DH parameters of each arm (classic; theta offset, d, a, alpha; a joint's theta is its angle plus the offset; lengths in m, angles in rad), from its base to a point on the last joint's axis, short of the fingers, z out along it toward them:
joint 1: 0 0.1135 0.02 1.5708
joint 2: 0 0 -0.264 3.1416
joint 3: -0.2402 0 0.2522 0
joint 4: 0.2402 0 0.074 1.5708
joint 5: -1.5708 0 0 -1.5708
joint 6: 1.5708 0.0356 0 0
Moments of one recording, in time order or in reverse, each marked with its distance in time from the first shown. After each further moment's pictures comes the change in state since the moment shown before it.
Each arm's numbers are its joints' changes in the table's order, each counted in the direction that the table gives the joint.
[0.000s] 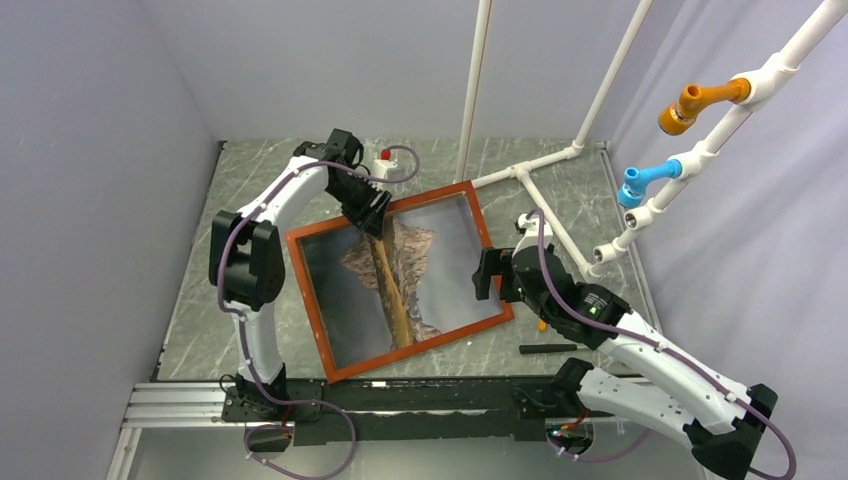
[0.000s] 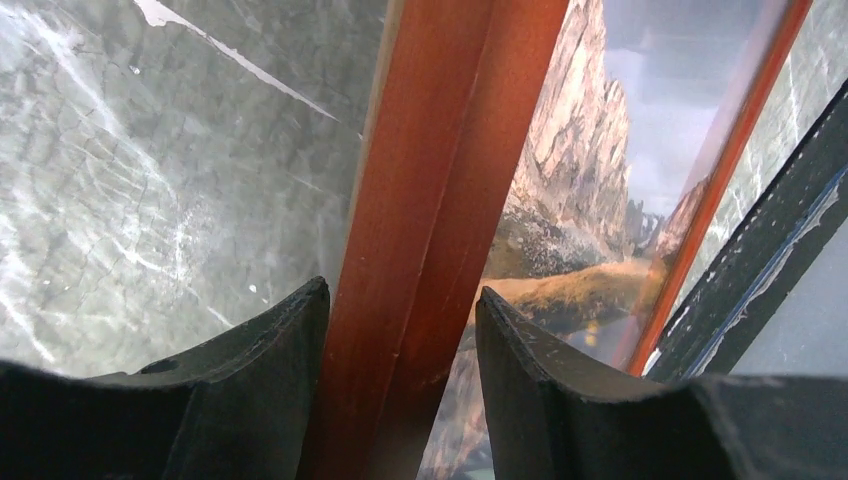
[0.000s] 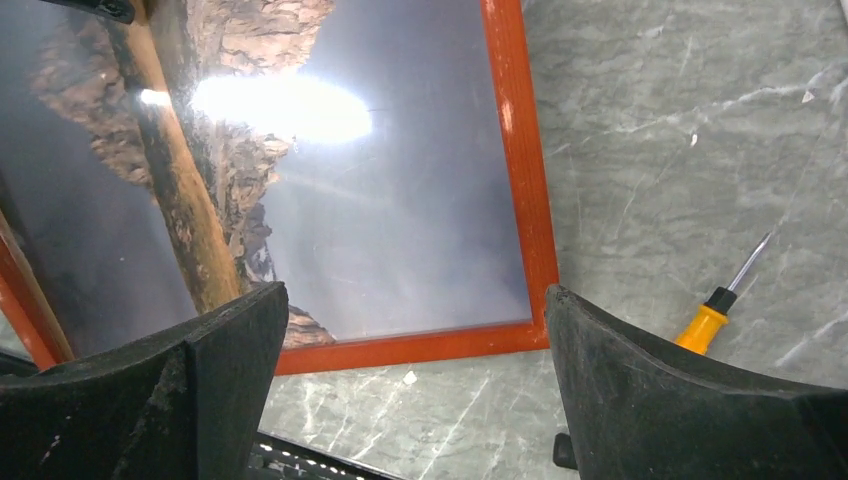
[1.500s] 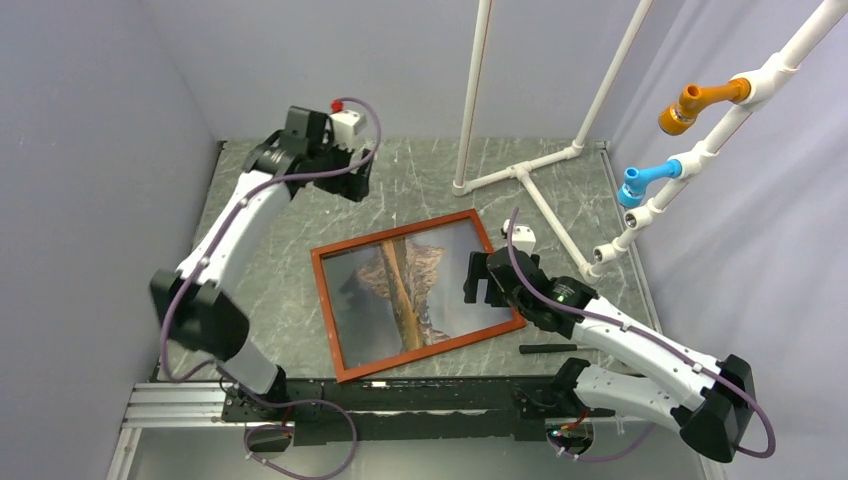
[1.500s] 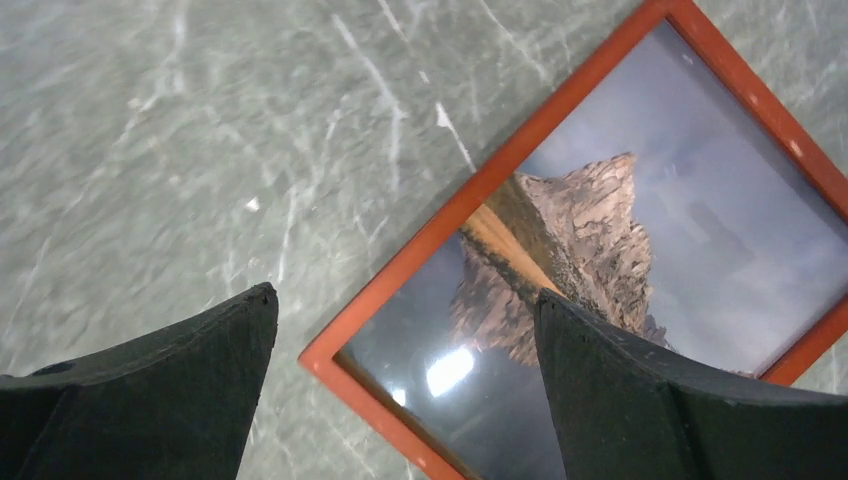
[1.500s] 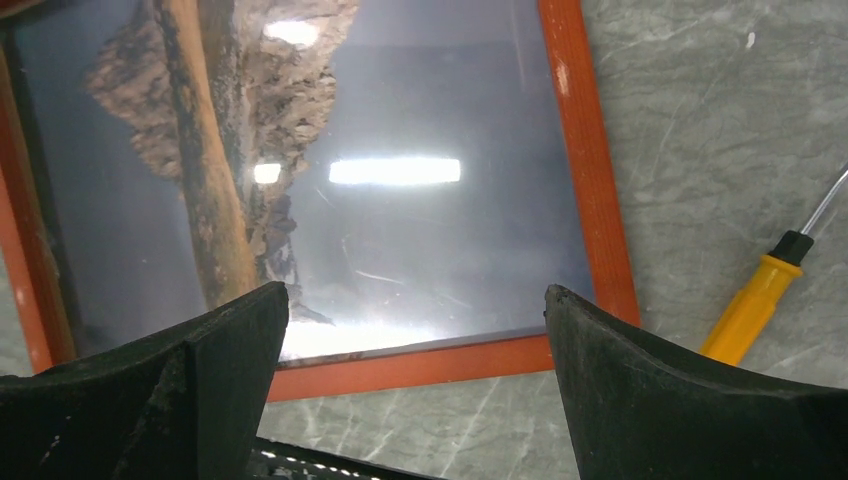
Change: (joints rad) left arm 0.016 0.288 0.050 -0.259 0.367 -0.359; right arm -0.006 -0.153 0.080 -0.039 0.022 0.143
